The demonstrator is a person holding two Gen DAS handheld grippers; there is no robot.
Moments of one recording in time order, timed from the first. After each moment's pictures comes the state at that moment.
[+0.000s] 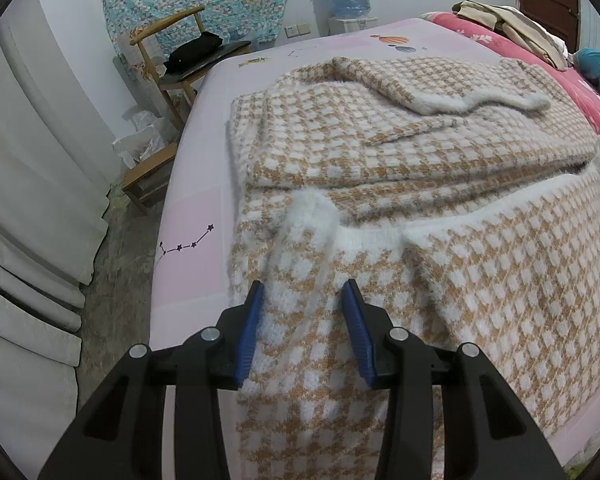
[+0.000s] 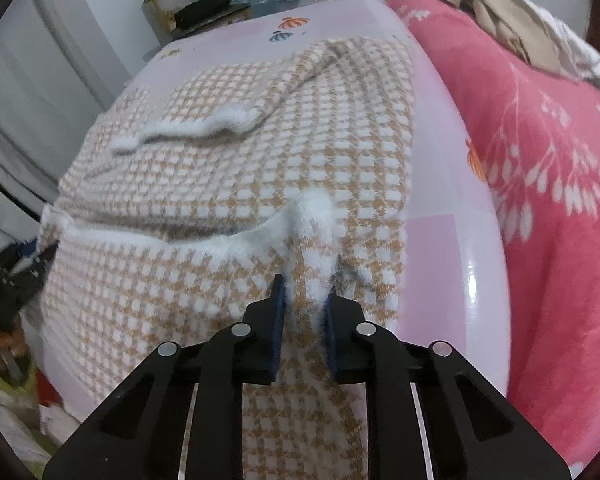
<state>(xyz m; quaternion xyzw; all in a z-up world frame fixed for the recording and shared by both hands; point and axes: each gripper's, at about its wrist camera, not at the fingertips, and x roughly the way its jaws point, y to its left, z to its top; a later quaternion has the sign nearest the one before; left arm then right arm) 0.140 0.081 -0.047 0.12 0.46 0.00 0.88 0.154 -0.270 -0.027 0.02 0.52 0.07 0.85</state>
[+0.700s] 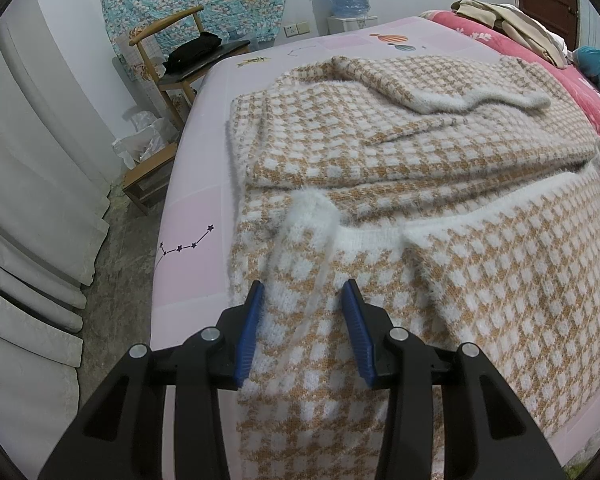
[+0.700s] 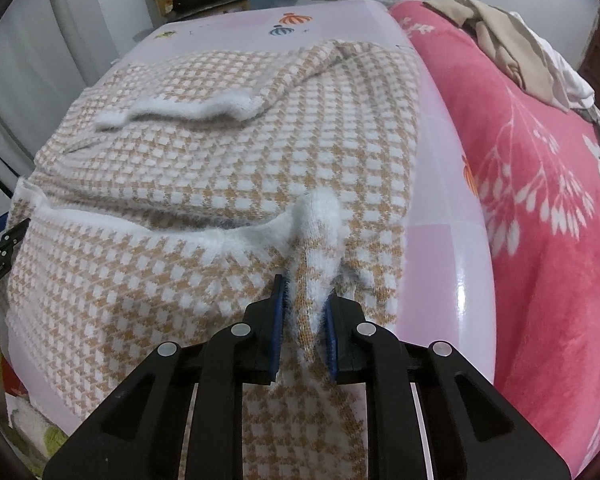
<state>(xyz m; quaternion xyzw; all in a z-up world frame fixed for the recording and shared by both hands) 0.140 0.080 -0.047 0.12 0.46 0.01 0.88 0.156 -0.243 -0.037 -0.04 0.51 0.04 0.86</state>
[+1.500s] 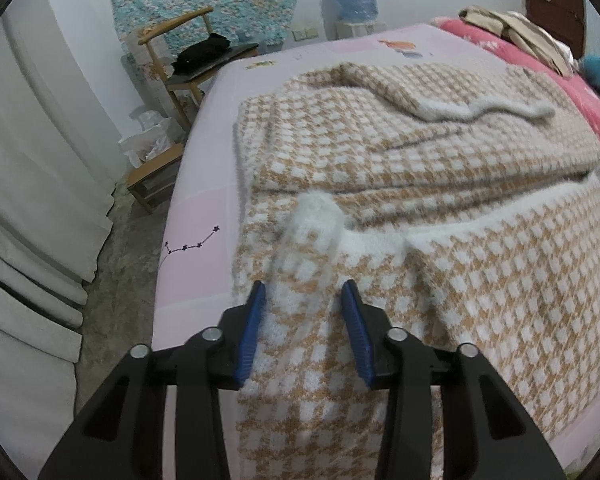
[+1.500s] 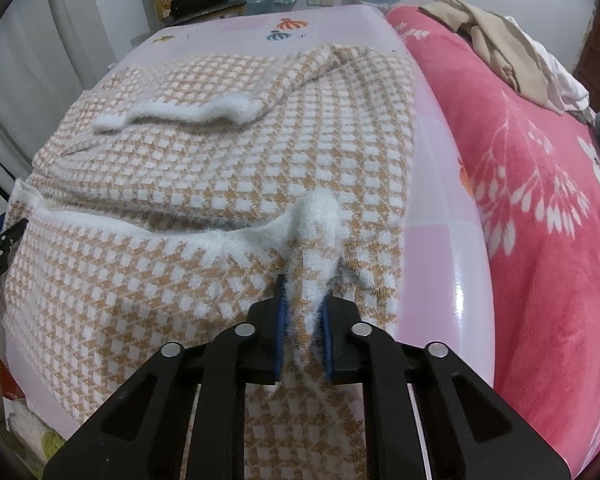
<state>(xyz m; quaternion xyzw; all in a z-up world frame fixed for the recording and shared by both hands) 0.137 0.087 -0.045 0.10 0.44 0.02 0.89 0.151 -0.244 -0.033 -0.04 0.50 0.04 0.86</state>
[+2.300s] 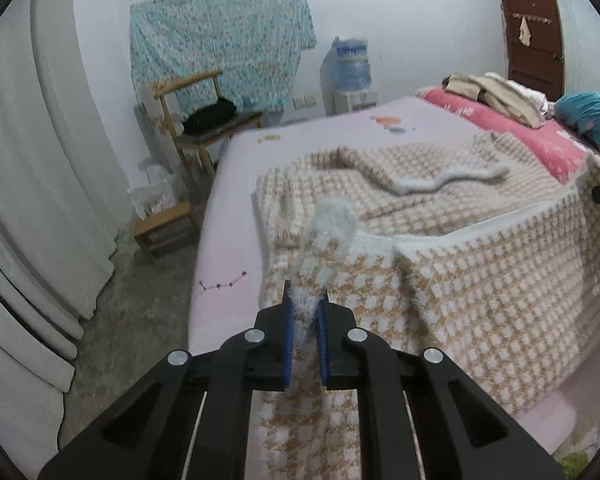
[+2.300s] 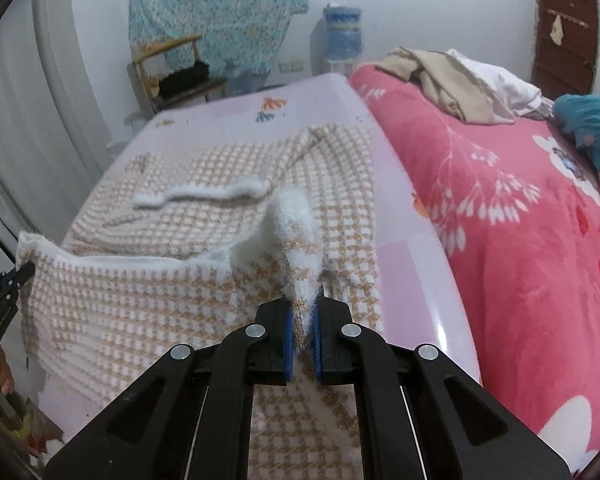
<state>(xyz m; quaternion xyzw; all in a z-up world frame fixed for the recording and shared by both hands) 0.056 0.119 0.011 0.10 0.32 -0.01 0.94 0.088 -0.248 0.020 0.04 0.39 0.00 0.92</state>
